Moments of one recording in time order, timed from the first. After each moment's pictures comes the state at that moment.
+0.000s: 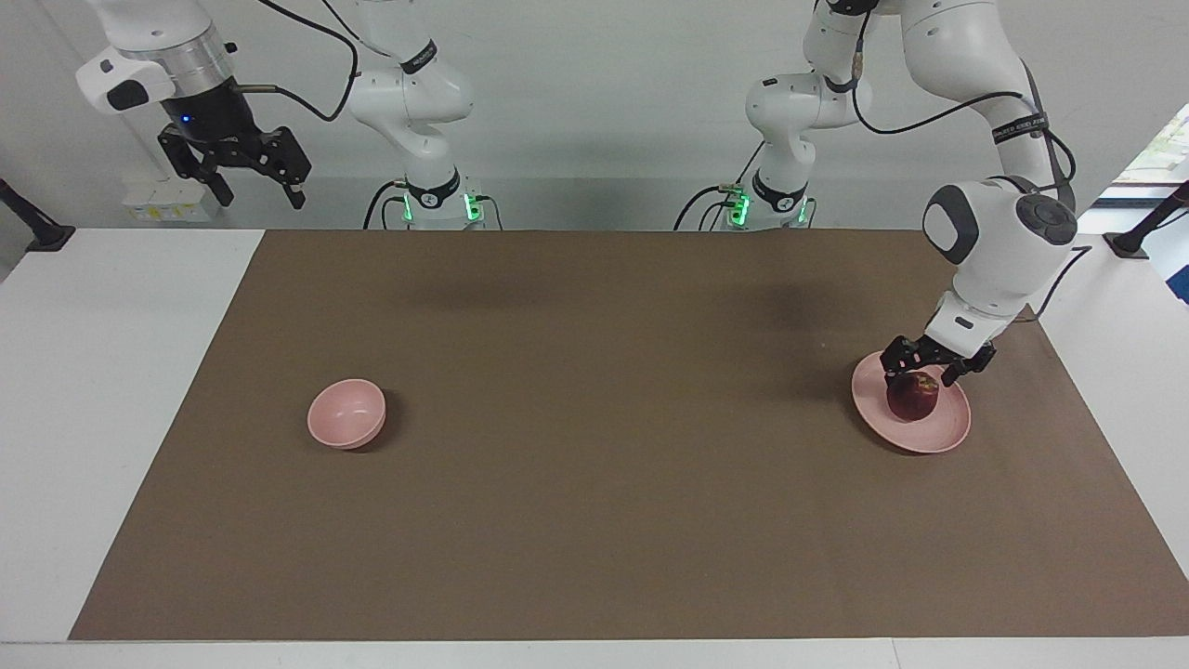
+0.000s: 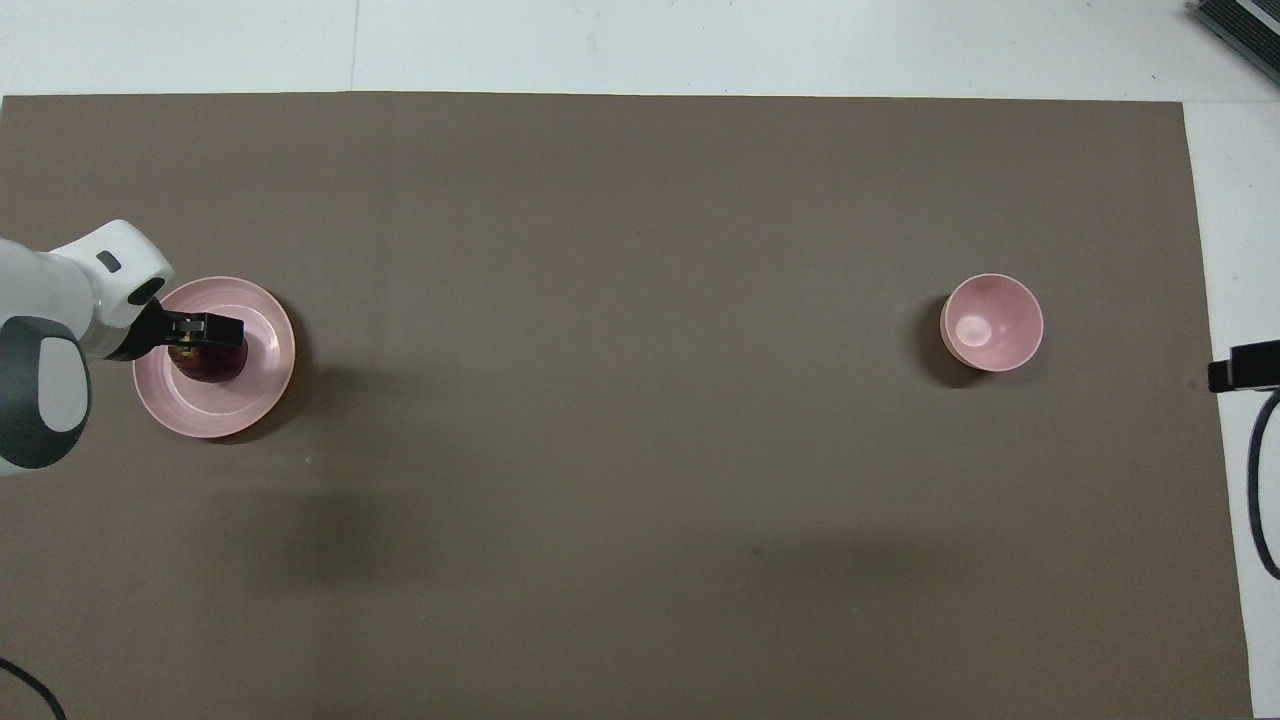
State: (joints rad) left arm 0.06 0.18 0.02 -2.03 -0.02 2.30 0.18; right arm 0.07 -0.13 -0.17 -1.61 -0.01 1.50 -0.02
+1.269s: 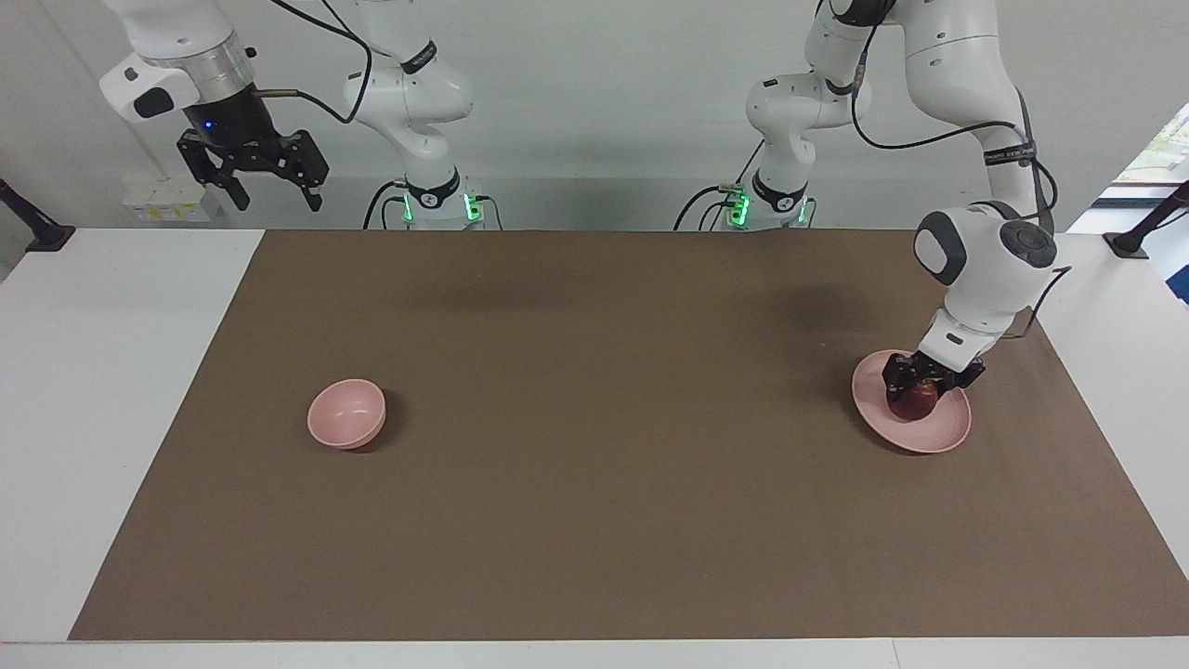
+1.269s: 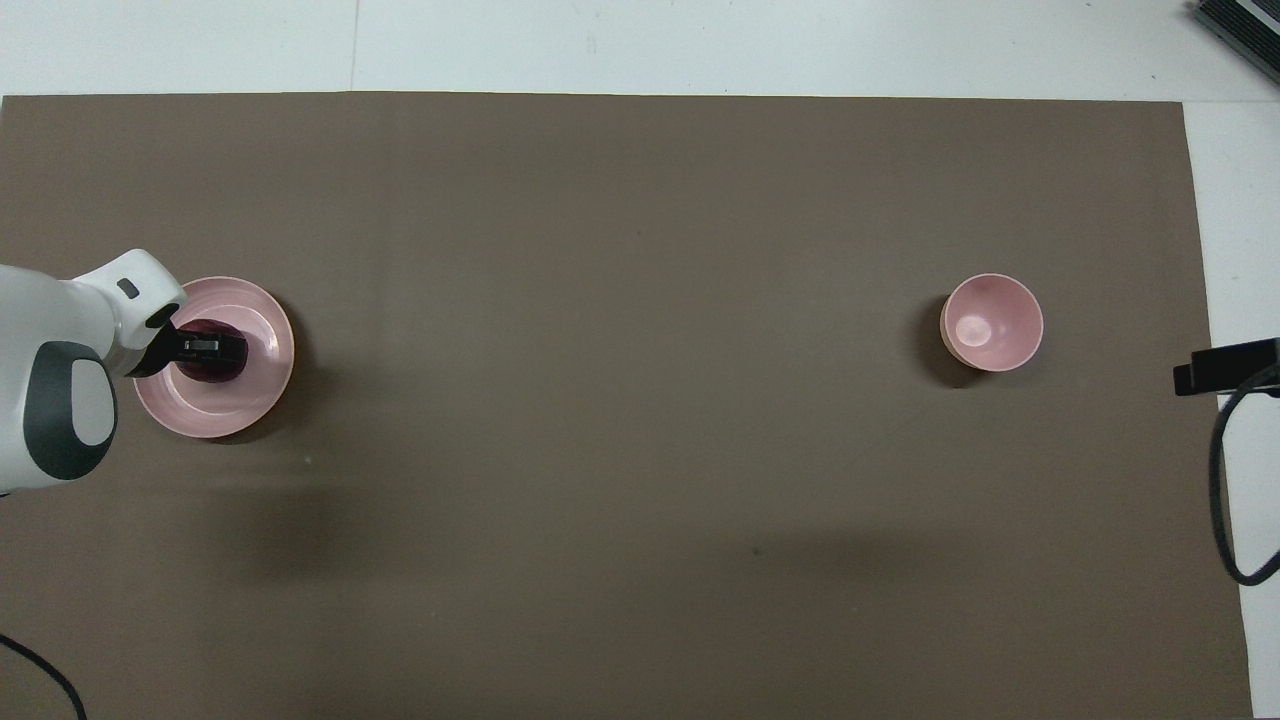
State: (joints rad) left arm 0.08 0.21 0.01 -2.09 -0.02 2.38 0.20; right arm 0.09 -0.13 -0.15 -1.62 -0.01 1.51 -0.02
